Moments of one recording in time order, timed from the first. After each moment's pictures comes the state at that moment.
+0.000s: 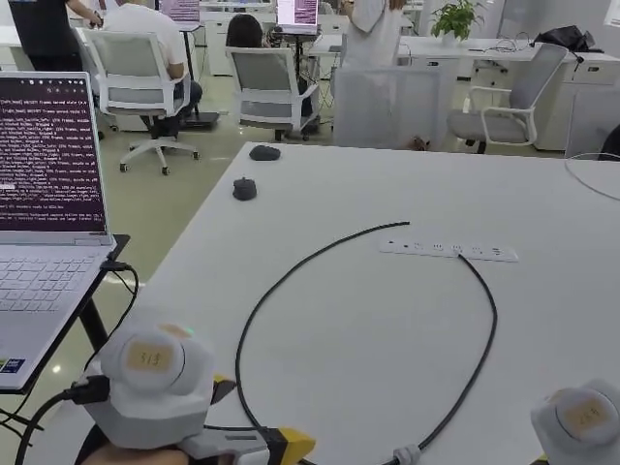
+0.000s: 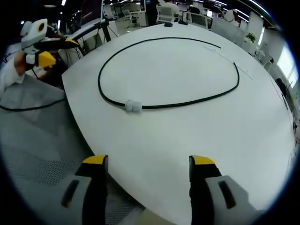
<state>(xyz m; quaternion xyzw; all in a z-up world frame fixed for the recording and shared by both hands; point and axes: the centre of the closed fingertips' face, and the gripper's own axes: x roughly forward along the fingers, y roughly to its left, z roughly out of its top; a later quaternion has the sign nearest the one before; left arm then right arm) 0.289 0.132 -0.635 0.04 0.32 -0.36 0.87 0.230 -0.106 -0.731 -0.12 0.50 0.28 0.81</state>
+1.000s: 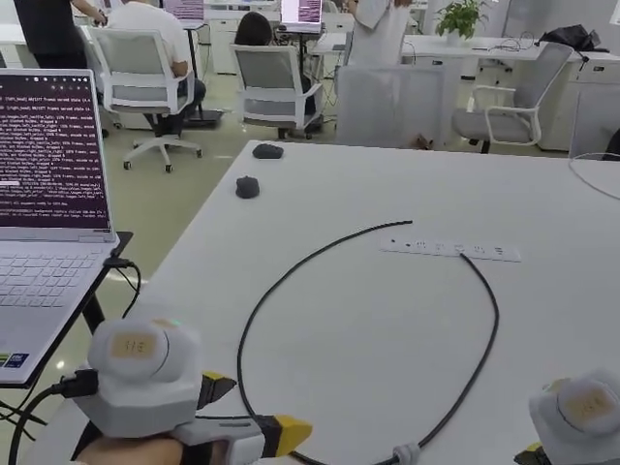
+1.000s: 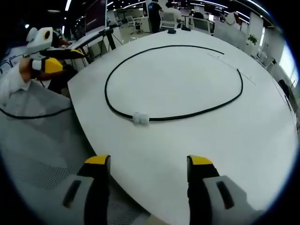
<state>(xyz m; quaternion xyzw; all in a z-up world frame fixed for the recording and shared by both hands) 0.291 0.135 -0.632 -0.01 0.32 -0.36 0.88 0.239 -0.089 -0.715 -0.10 0.48 0.30 0.82</state>
